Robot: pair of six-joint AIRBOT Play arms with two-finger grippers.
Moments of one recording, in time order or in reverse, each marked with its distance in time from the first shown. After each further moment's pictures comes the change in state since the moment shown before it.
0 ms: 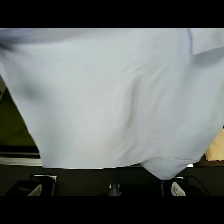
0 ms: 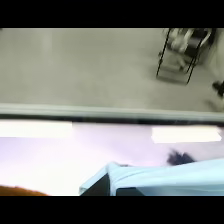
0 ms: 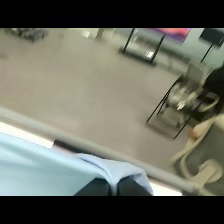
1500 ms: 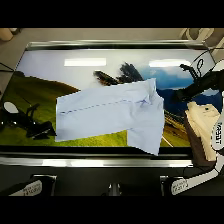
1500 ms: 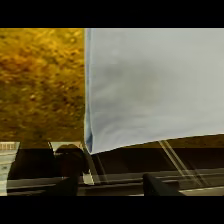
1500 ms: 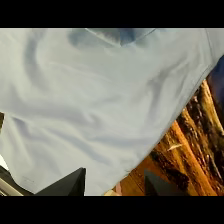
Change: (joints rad) left arm 0.350 -0.451 -0.617 -0.302 -0.514 0.206; right arm -0.010 -0.722 -0.068 -0.036 0.720 0.097
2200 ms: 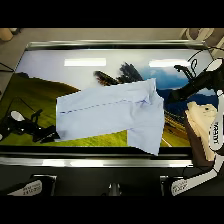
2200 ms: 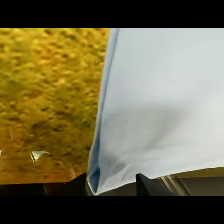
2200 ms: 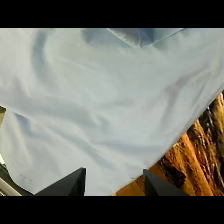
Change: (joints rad) left arm 0.019 -0.034 -0.123 -0.069 0.180 0.030; right arm 0.046 0.001 -0.009 -0.019 -0.018 -0.029
